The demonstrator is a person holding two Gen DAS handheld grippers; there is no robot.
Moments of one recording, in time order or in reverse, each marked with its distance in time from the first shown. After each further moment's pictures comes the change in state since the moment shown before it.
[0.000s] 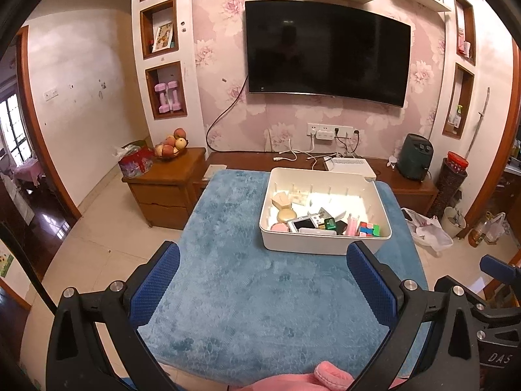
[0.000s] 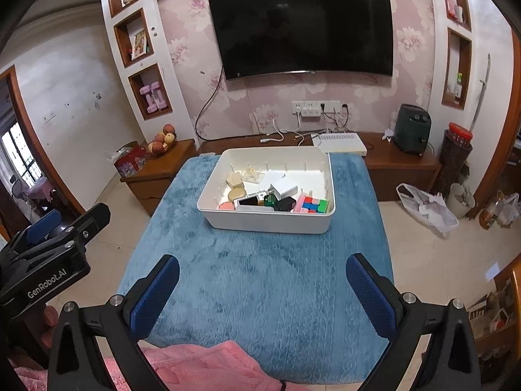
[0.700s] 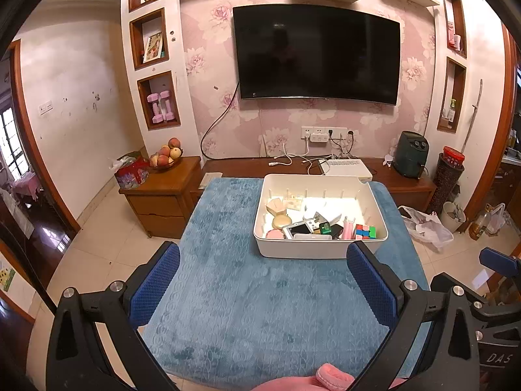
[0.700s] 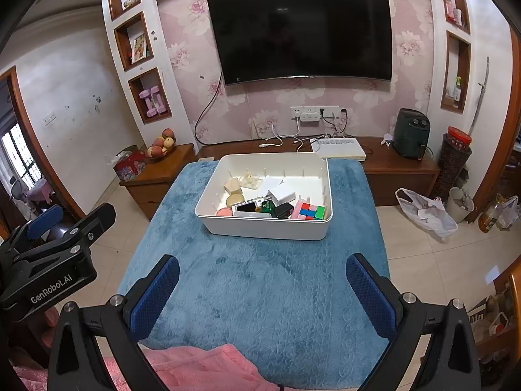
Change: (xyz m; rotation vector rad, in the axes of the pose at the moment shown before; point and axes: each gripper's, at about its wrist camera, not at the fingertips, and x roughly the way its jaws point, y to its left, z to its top) left arm -0.002 -0.011 0.008 0.044 -0.020 -0.009; right arm -0.001 -0.003 0.003 0.005 -0.013 -0.002
